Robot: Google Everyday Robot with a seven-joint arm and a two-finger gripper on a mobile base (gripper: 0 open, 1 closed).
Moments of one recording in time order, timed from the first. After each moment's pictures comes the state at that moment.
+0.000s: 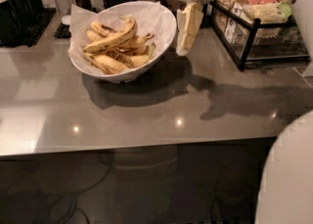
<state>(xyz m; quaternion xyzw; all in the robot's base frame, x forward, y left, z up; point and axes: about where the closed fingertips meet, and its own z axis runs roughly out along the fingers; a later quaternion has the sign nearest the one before) 0.601 -0.021 0.985 -0.81 0.49 0.13 0.28</state>
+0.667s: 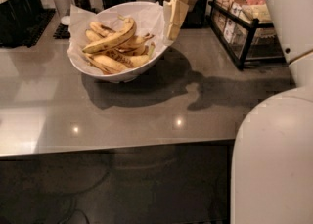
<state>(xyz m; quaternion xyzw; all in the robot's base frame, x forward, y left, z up) 0.631 0.012 0.995 -0.82 0.46 0.13 0.31</state>
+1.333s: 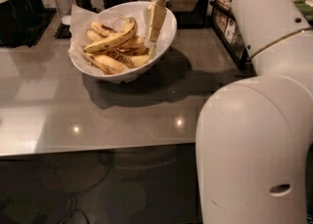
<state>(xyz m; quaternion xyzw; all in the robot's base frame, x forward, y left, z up) 0.650 0.055 0.975 -0.83 0.44 0.15 0.29</state>
